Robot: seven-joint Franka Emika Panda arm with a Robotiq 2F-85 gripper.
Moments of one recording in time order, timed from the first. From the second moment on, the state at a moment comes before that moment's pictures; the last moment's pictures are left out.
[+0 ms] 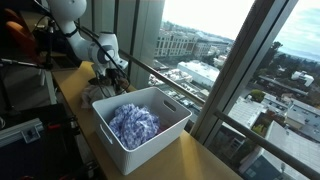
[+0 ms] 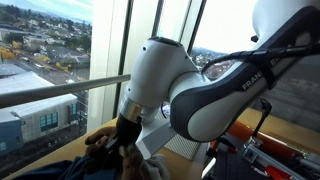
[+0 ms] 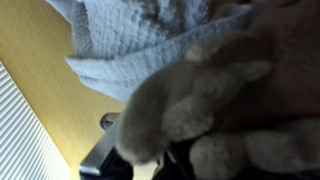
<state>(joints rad) 0.45 0.65 0.00 -1.90 -0.21 2.74 0.68</state>
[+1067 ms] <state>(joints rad) 0.27 0.14 -0.07 -2.19 -0.24 2.73 0.67</state>
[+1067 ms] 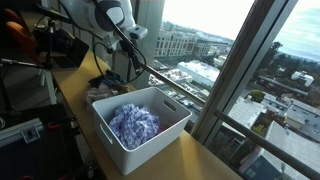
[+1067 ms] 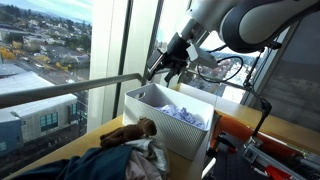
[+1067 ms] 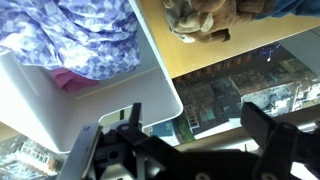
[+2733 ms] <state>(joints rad) 0.17 0.81 -0.19 -1.79 -0.29 2.47 0.71</state>
